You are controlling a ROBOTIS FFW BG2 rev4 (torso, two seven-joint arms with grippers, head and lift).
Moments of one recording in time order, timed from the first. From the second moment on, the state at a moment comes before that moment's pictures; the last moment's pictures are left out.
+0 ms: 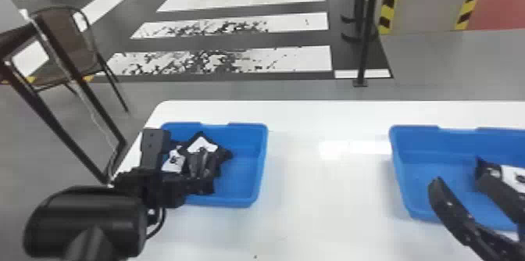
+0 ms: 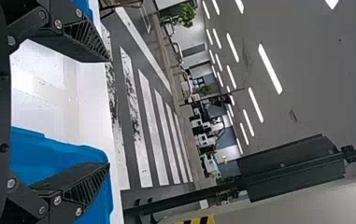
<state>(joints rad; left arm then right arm) 0.08 0.15 0.18 -1.97 -0.16 1.13 -0.43 0.66 -0.07 -0.08 -2.19 -0.37 0.08 0.38</state>
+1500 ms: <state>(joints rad) 0.12 0.19 -0.27 -2.25 0.19 0.89 -0.49 0.41 -0.19 0.07 -2.08 -0.59 0.18 0.44</state>
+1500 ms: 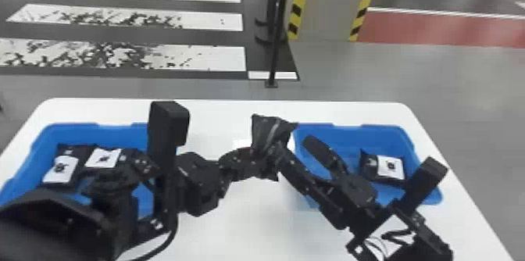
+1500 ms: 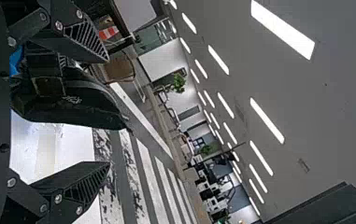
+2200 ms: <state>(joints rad) 0.11 0.19 -0.30 -2.25 0.23 0.88 -0.48 0.35 -0.19 0.08 -2.03 -0.60 0.17 0.40</state>
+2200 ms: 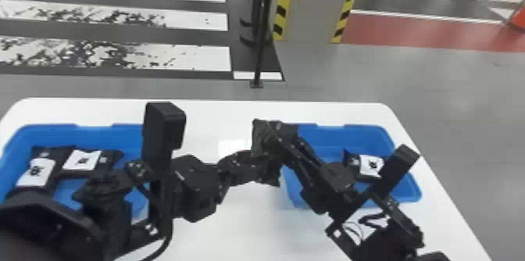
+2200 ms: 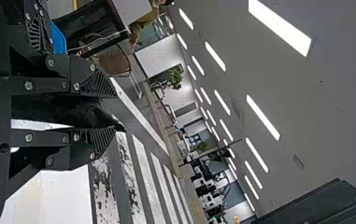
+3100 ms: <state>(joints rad) 0.22 0.17 -0.17 -2.28 0.28 0.81 -0.47 0.14 -0.20 -0.10 -1.73 -0.41 0.17 0.37</state>
